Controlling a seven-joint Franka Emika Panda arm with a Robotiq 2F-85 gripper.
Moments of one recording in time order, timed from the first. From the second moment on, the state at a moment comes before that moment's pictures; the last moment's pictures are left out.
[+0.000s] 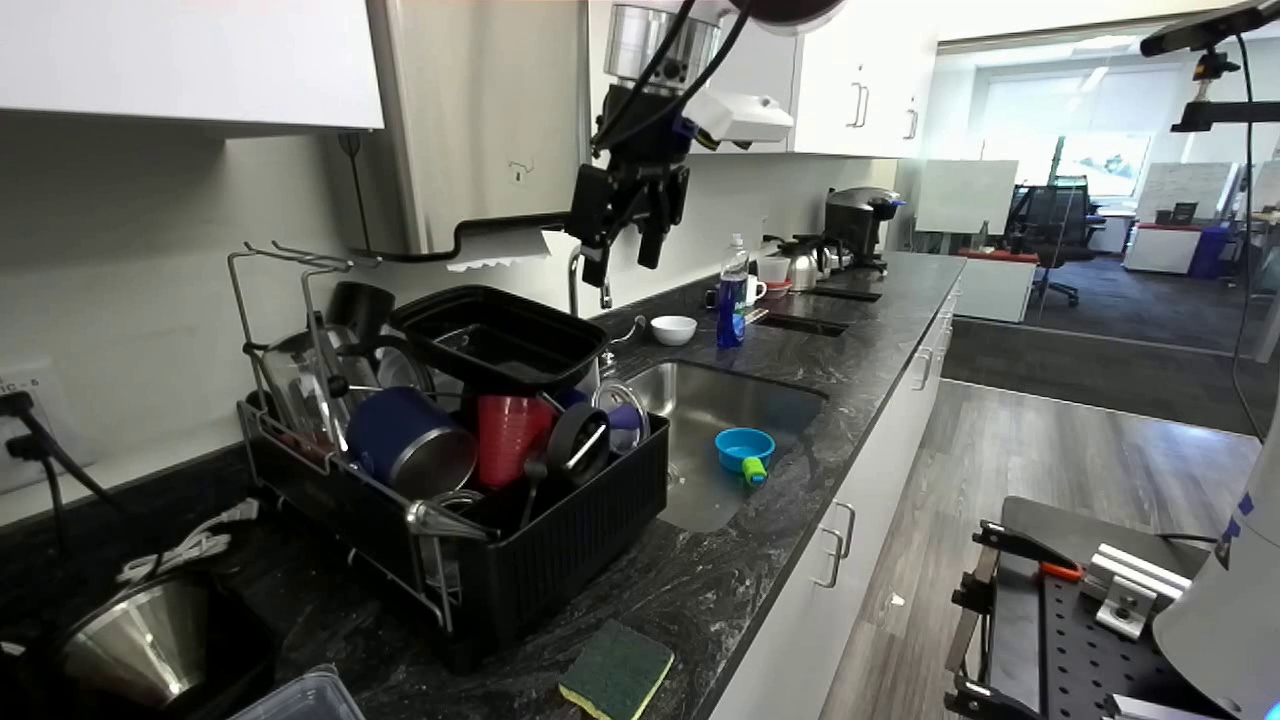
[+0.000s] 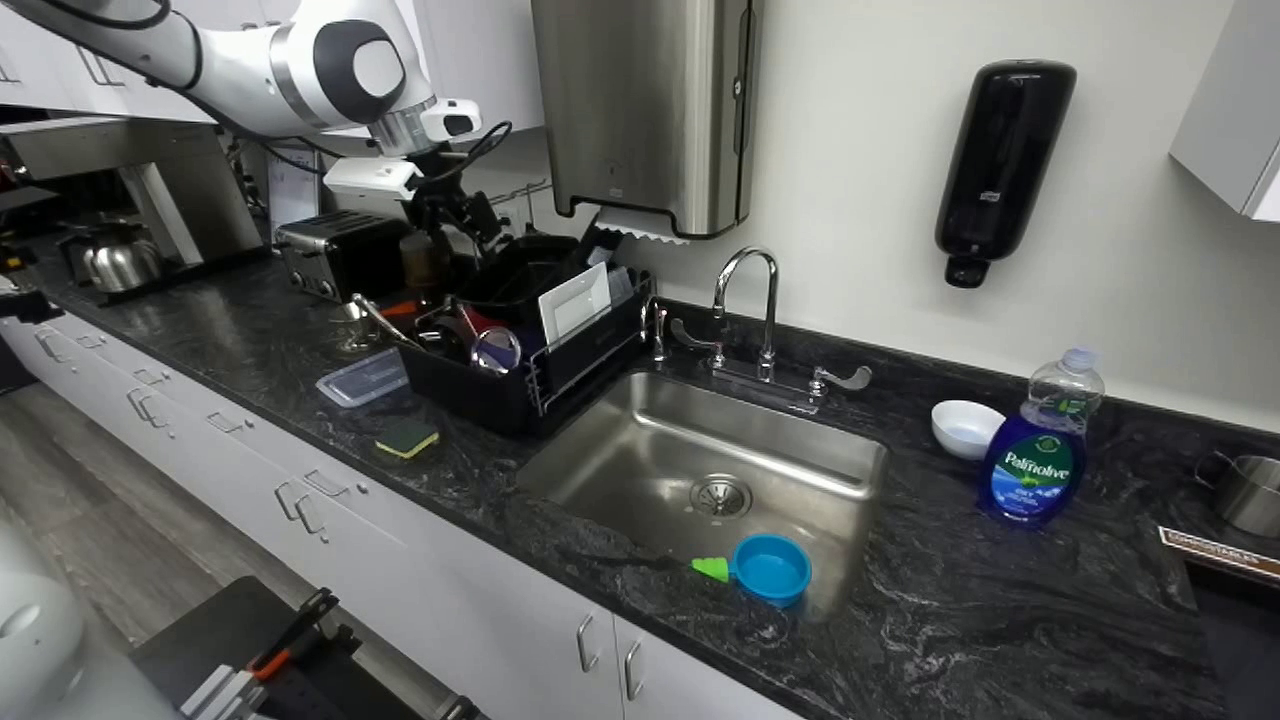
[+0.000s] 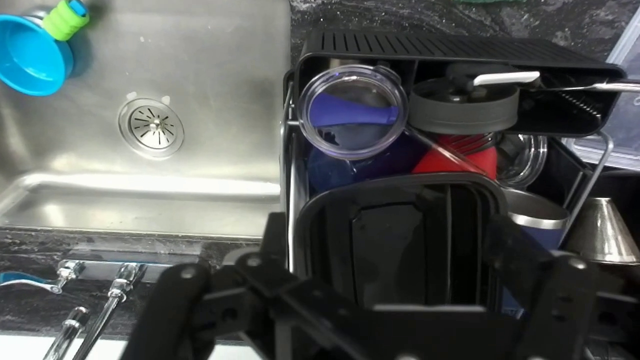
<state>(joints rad) 0.12 -0.08 0.18 -2.14 -0.10 2.29 0.29</state>
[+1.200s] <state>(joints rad) 0.12 0.25 0.14 -1.80 -0.16 2.33 0.14</state>
